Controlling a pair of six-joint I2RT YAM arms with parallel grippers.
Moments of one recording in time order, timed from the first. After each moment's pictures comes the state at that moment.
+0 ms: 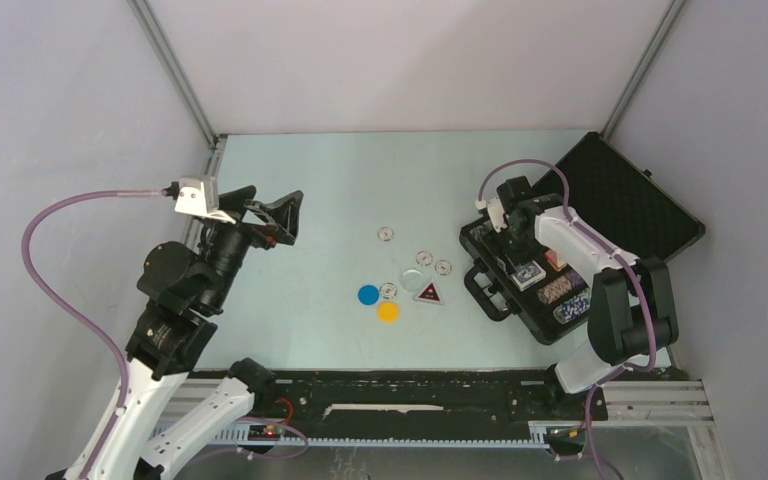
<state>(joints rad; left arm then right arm) -0.52 0.61 1.03 -0.26 -0.21 -0.22 0.27 1.58 1.12 -0.85 0.11 -0.30</state>
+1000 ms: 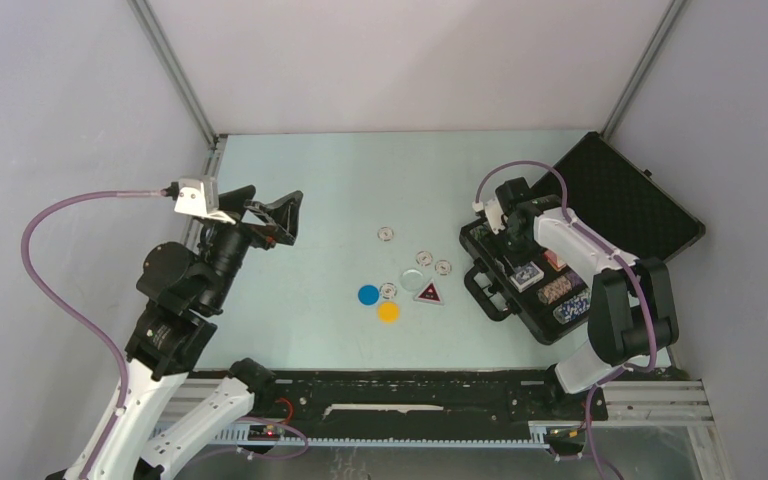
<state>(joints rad) -0.52 0.61 1.03 -0.26 -0.21 -0.22 0.28 1.58 1.11 -0.84 0.09 -0.32</state>
